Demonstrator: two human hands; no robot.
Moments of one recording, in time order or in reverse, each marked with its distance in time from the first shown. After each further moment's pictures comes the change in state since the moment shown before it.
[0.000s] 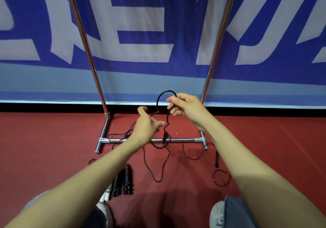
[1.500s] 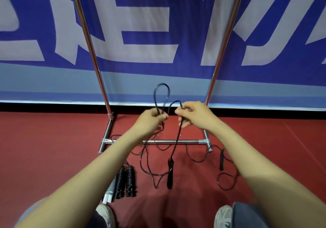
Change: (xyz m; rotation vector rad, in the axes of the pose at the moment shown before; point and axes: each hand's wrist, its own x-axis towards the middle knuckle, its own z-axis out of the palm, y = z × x) left_hand 0.006 0.032 -0.019 -0.180 -0.157 -0.154; right_hand 0.006 0.011 -0.011 -0.421 -0.026 0.070
